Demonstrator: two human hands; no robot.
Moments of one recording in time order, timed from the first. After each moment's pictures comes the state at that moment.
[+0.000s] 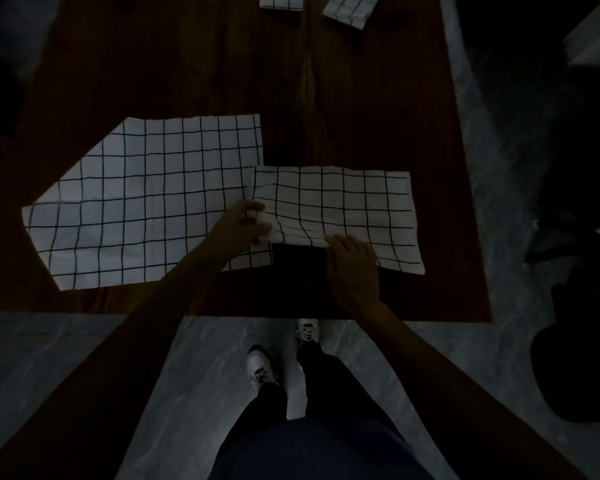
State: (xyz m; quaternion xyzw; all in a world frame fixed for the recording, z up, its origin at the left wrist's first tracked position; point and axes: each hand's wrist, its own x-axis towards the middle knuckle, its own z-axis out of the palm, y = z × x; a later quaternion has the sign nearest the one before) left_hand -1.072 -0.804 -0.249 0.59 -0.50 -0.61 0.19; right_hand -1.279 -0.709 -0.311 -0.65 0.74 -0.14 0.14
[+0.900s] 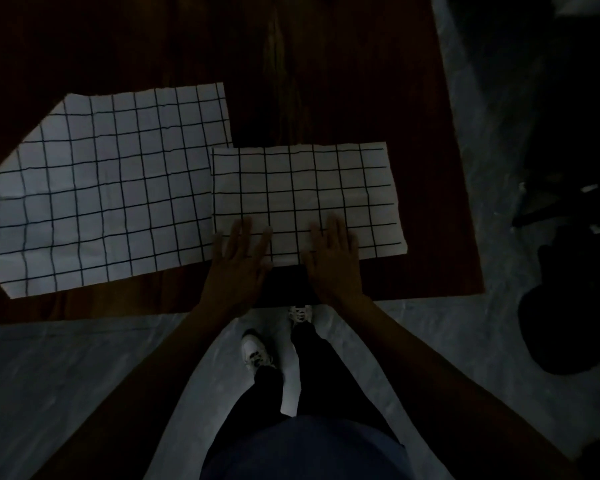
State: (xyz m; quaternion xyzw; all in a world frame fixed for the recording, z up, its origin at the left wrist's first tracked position) left_hand -1.089 -0.727 -0.354 0.48 -0.86 -0.13 -0.02; right_hand -1.286 -0.691 -0.360 -0.64 0.75 -0.04 0.17
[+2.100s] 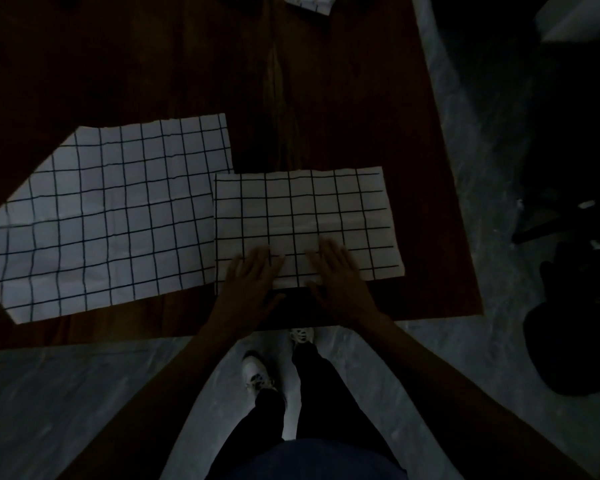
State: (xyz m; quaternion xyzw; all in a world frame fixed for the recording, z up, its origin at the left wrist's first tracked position) left_hand -1.101 -0.732 -0.352 0.45 -0.88 -0.16 -0.03; right_hand -1.313 -0.691 -0.355 -0.74 0.65 -0.06 0.15
